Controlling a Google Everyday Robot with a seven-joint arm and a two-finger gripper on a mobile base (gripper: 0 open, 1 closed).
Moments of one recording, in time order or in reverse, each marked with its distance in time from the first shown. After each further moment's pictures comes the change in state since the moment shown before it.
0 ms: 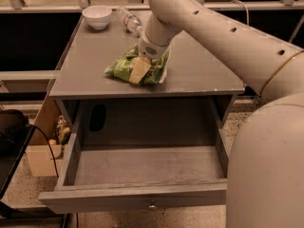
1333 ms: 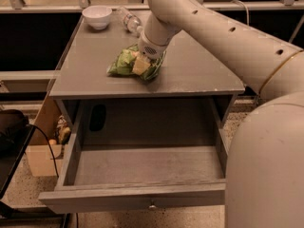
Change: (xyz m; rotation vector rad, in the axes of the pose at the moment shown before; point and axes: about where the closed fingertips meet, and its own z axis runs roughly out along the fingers) arm -0.001 -0.001 -0.003 0.000 0.000 0.000
